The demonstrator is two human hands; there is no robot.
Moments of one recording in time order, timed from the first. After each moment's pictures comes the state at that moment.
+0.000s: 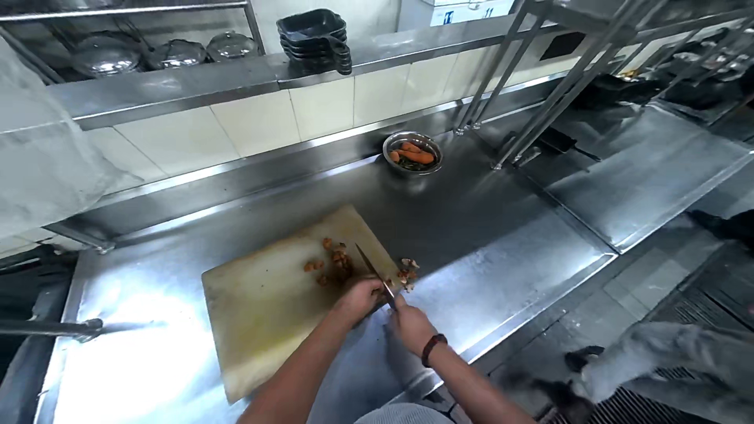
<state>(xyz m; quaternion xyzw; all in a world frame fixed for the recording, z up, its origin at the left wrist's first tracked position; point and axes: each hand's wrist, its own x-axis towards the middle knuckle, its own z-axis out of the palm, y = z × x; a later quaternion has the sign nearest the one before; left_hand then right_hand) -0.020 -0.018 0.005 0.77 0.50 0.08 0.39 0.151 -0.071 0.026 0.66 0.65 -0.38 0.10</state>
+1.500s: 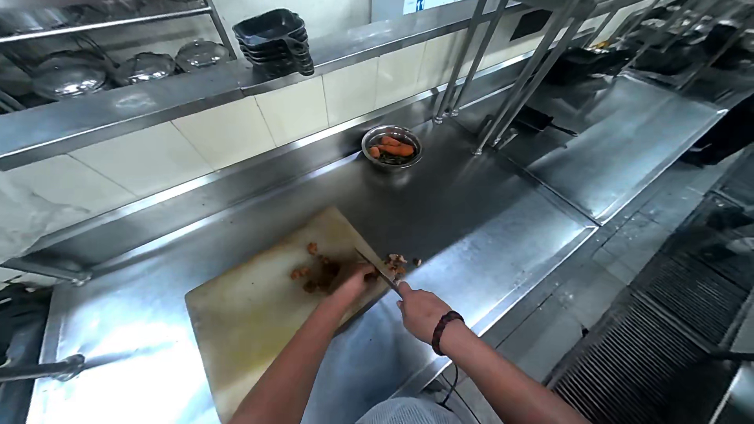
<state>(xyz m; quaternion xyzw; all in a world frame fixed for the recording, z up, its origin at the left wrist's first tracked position) 0.000 0.016 0.019 0.78 0.52 0.02 0.35 0.174 -0.054 0.118 0.65 0.63 -0.36 0.22</state>
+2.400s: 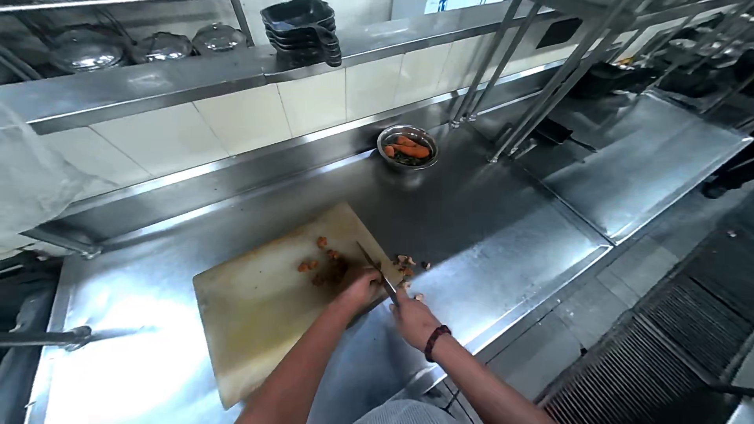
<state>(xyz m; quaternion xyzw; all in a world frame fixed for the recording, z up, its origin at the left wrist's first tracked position) -0.011 -0.001 0.000 0.78 0.51 0.07 0.36 0.157 -0.062 0.058 0.66 0.63 -0.38 0.14</state>
